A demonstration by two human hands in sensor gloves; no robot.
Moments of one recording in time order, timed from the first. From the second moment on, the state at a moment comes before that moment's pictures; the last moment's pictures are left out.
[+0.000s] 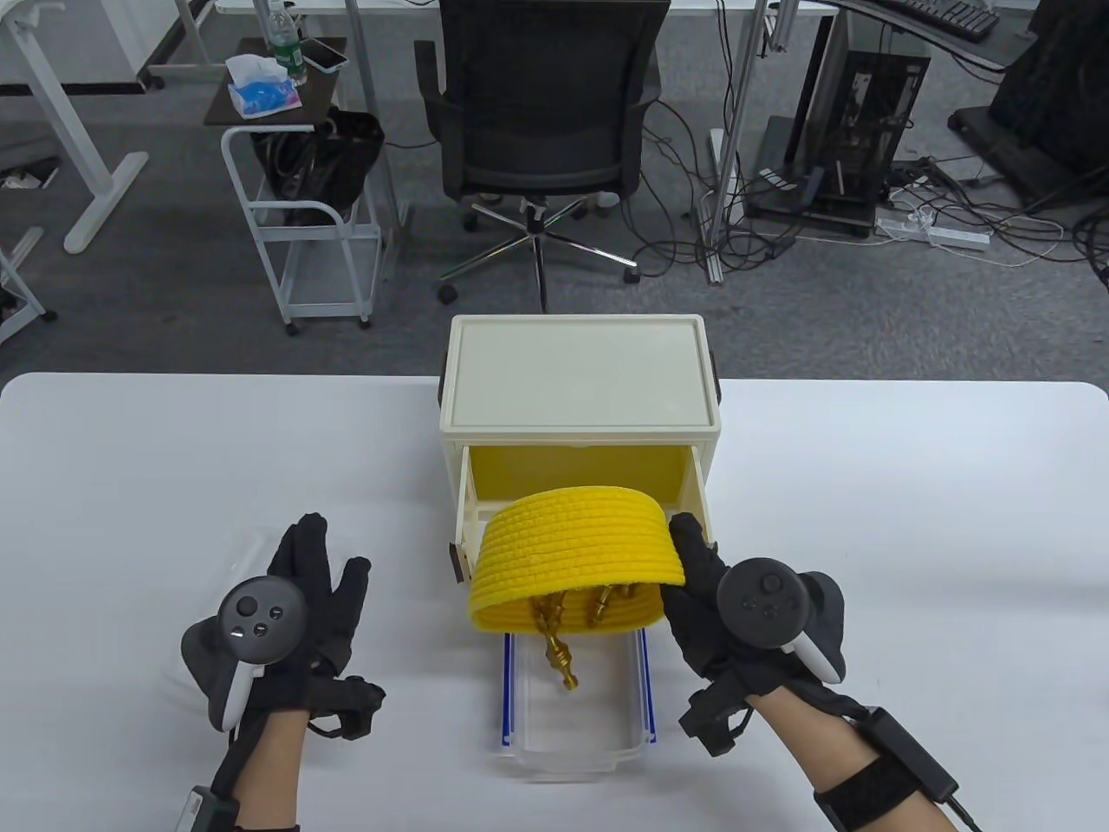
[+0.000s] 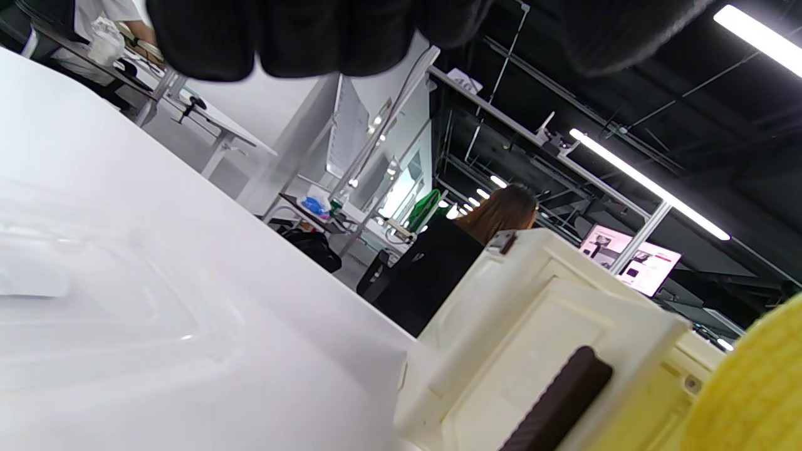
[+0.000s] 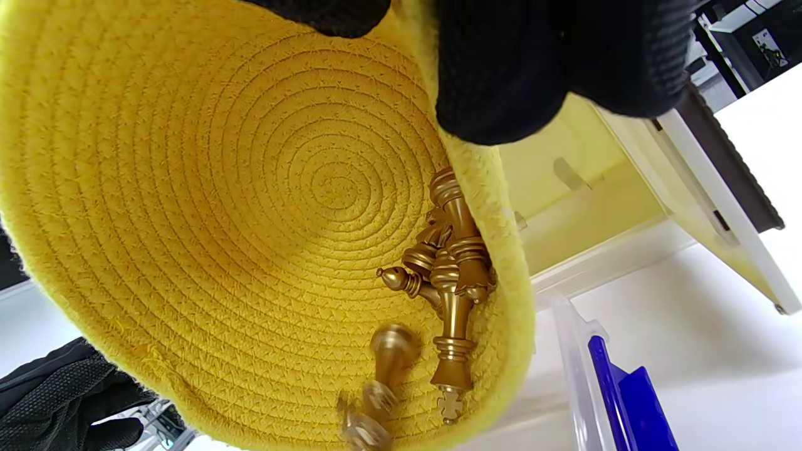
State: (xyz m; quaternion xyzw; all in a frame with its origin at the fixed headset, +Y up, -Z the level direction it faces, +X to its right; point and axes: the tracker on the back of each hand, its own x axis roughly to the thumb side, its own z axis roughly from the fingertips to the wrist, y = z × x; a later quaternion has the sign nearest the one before) left_hand -0.280 -0.675 -0.294 0.10 0.06 0.30 0.95; right_hand 0.146 -0.654 -0.300 0.15 -0.05 0.93 0.32
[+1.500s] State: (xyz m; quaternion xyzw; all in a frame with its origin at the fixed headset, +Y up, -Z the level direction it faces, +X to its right) left_hand -0.289 -0.687 -0.299 0.08 0.08 0.29 0.95; right_hand 0.301 -0.690 -0.389 -0.07 -0.10 0.56 0.82
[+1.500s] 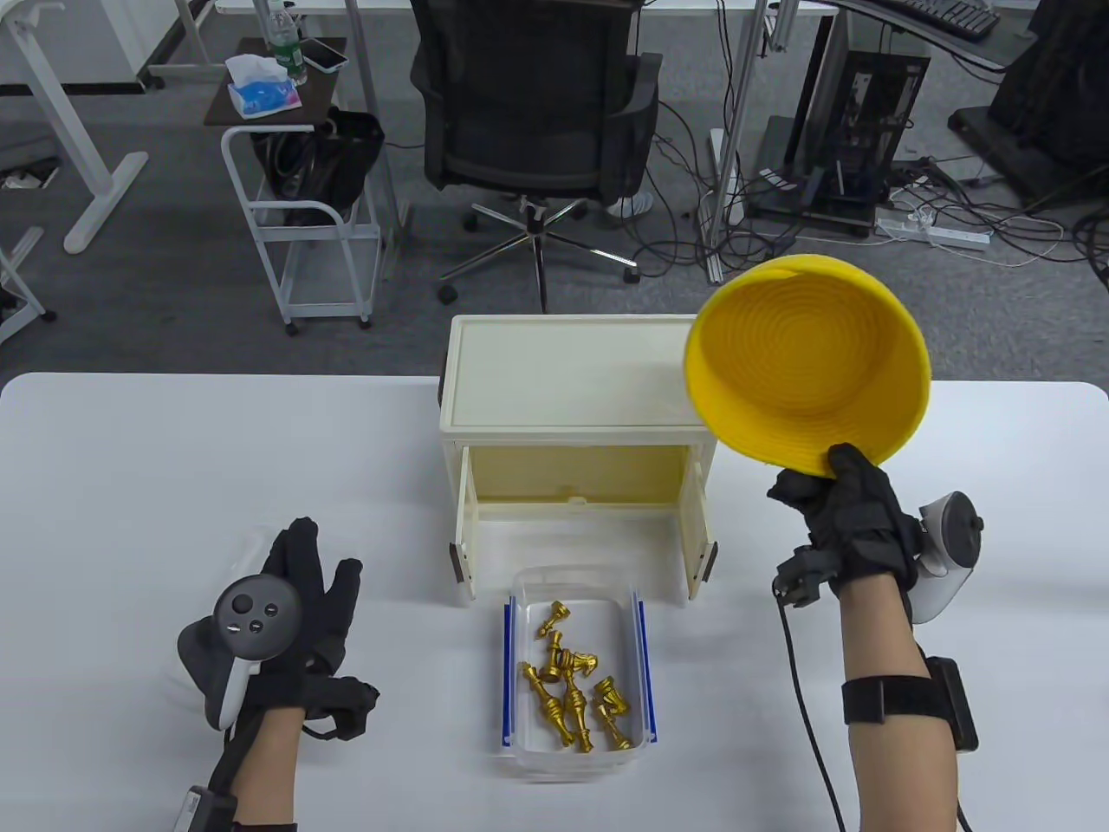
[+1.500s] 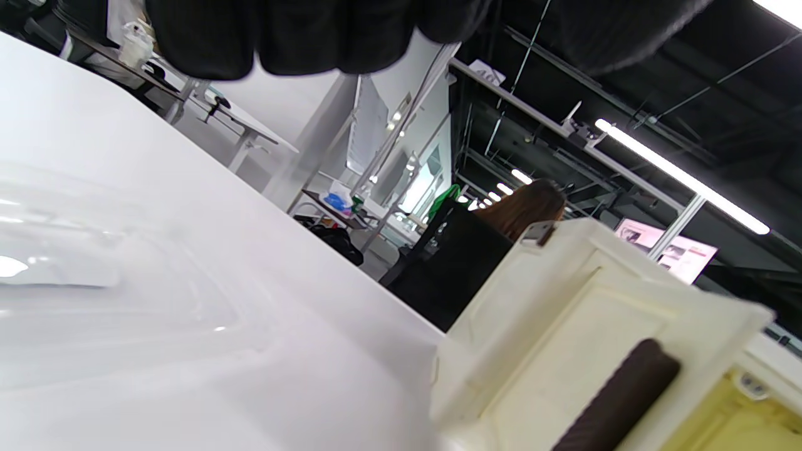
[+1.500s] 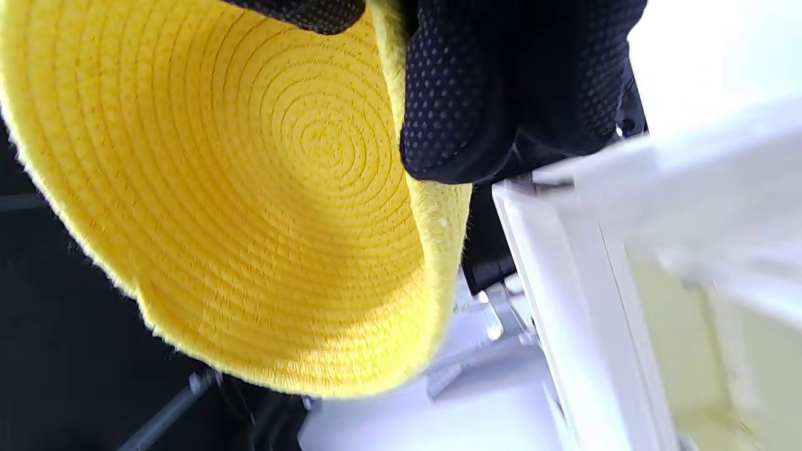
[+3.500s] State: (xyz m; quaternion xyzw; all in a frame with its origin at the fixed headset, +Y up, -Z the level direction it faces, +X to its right) left_hand -0.304 -0.717 -0.309 0.03 0.14 0.21 0.97; right_hand 0.315 -0.720 -0.372 -0.22 -0.07 0.57 0.79
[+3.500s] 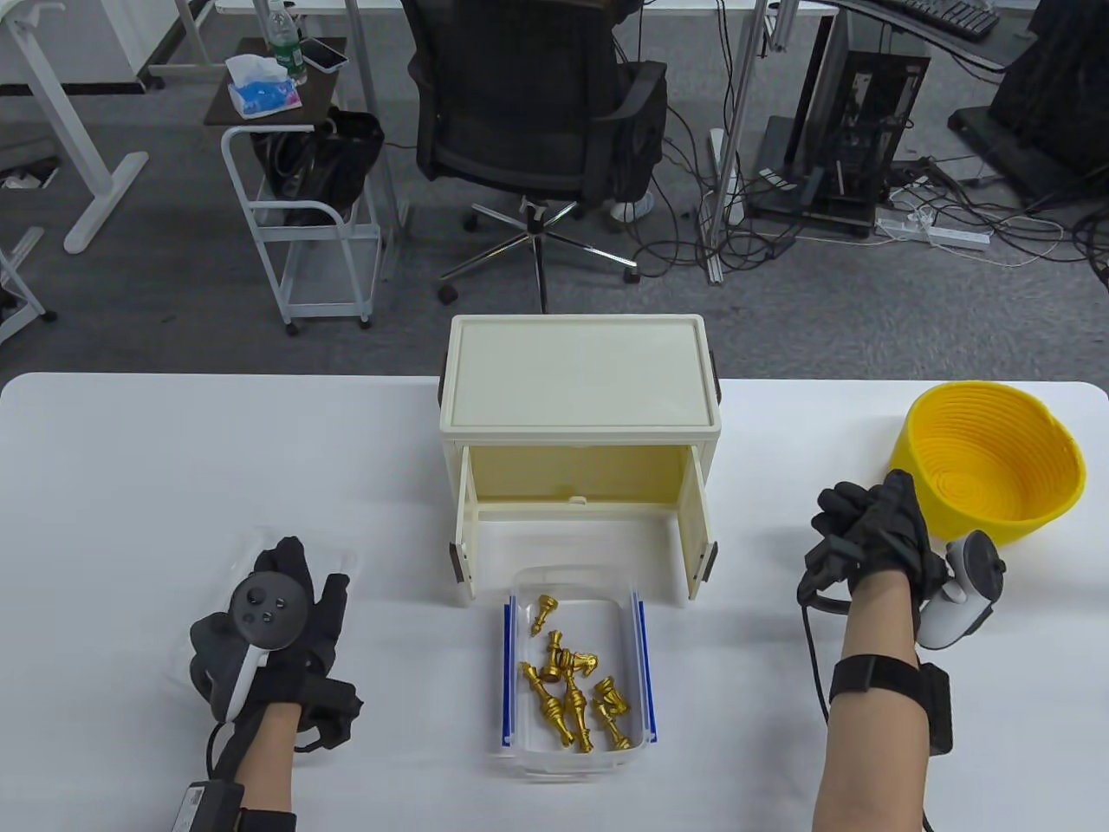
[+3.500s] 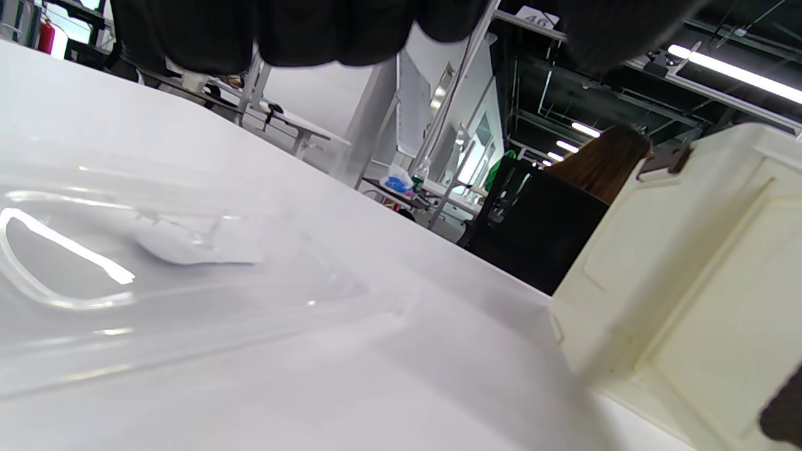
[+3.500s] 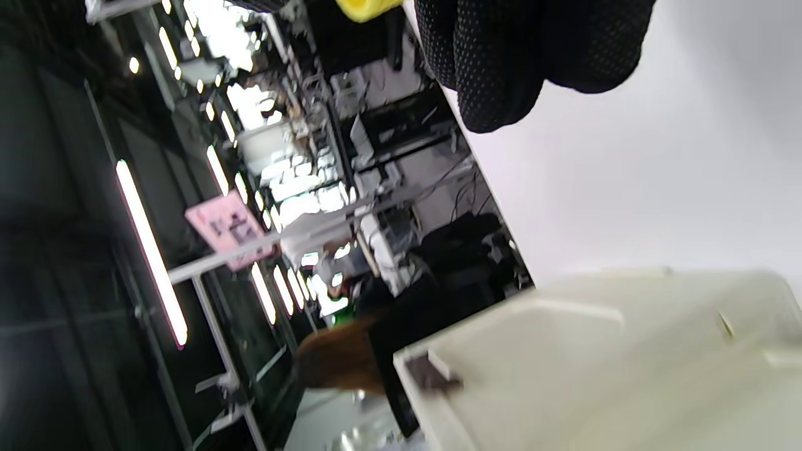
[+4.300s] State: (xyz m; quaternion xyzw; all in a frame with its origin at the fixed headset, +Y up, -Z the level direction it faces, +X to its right) left_hand -0.325 -0.764 -0.324 -0.11 0.22 0.12 0.96; right_hand 0.111 -0.654 -0.266 0.09 -0.12 0.92 0.36
